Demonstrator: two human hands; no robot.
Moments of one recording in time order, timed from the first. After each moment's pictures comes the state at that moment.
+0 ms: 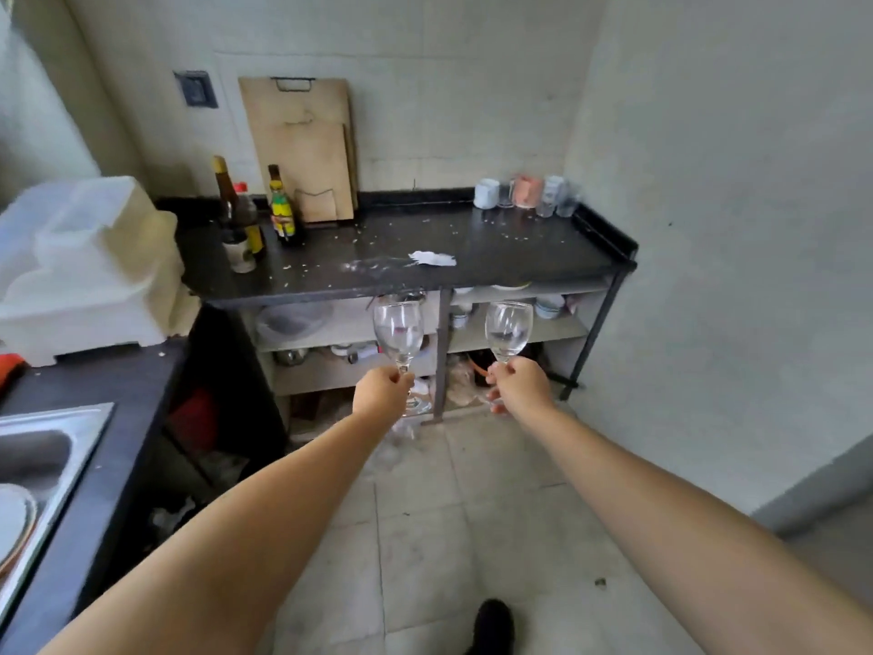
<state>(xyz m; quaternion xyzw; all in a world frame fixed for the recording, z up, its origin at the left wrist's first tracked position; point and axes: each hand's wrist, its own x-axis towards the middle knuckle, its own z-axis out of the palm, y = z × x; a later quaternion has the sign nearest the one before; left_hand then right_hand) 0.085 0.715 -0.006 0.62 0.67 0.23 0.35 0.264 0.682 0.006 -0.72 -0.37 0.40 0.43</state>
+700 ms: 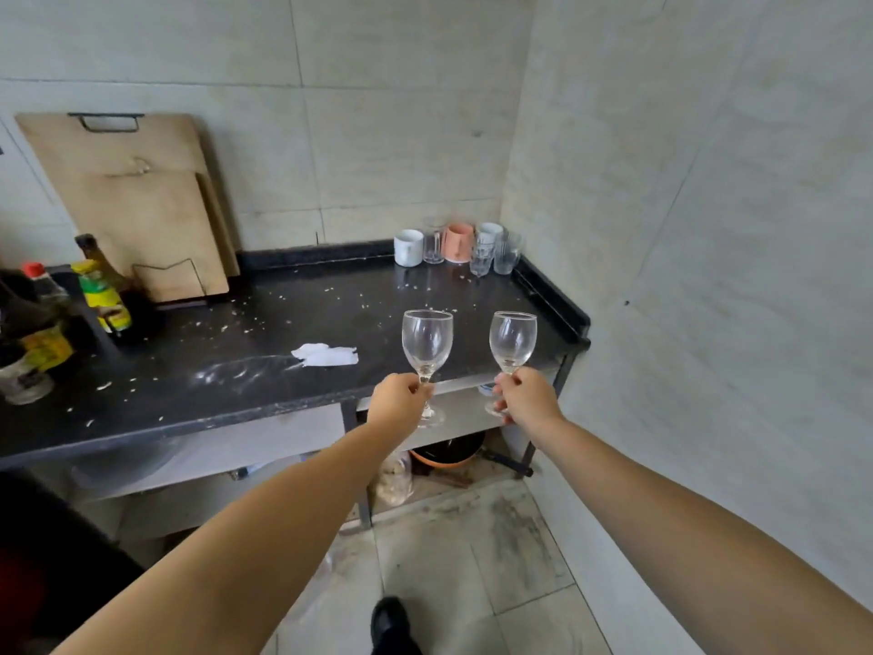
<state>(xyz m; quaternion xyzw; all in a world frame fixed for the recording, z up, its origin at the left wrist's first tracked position) 0.364 1.020 0.004 0.69 0.59 0.21 0.36 0.532 0.968 0.017 -0.76 -0.36 0.35 0.42</state>
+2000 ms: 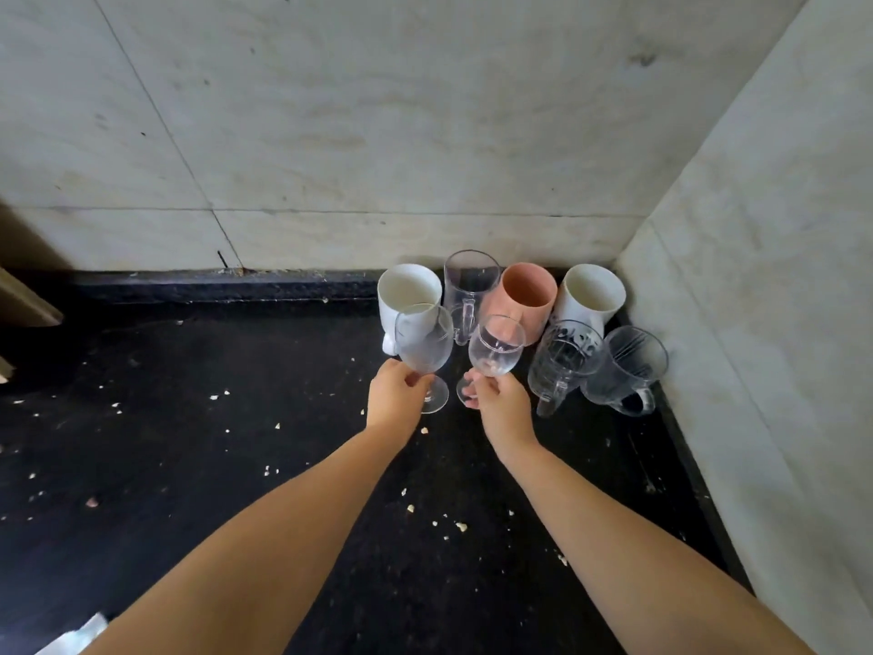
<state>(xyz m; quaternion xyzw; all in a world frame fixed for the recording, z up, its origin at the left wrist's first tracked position) 0.567 1.581 -0.126 0.51 0.71 0.27 0.41 0.699 1.564 -0.141 -0.70 -0.37 0.46 0.41</state>
